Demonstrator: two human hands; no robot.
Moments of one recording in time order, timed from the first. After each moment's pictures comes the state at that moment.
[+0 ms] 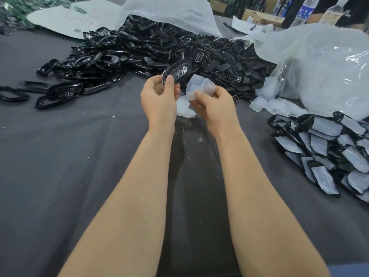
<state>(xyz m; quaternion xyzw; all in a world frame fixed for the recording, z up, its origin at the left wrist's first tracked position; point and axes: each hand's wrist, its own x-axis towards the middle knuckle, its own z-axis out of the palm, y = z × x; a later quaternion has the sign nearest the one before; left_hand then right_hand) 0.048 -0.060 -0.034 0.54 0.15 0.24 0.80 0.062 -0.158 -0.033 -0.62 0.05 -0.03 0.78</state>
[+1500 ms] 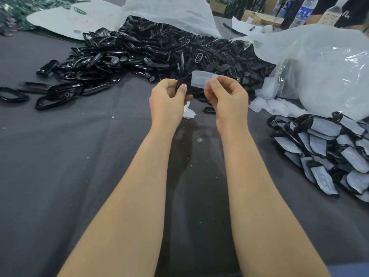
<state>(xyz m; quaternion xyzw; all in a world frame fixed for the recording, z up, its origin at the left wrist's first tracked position) 0.047 -0.061 -0.035 0.68 0.08 0.18 0.70 0.058 -0.168 -0.019 -0.59 0.02 -0.14 0.80</state>
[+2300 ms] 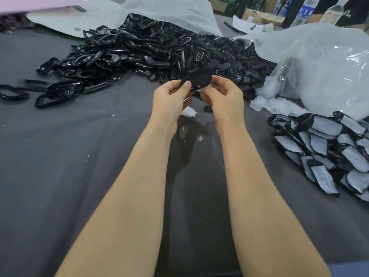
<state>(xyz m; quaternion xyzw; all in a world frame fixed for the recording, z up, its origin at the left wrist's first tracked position) 0.049 -0.062 -0.033 0.56 0.09 0.07 0.82 0.060 -0.167 -0.025 -0.68 0.01 -0.12 0.72</state>
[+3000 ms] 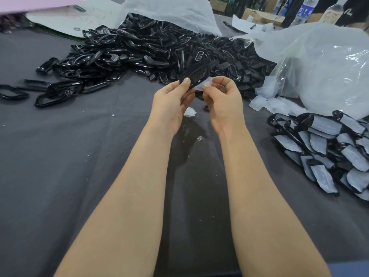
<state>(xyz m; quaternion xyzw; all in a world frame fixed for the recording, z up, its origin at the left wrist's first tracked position) 0.048 -0.062 -0.031 0.43 0.09 0.03 0.90 0.058 -0.162 -0.023 -0.58 0.03 -0.09 0.81</state>
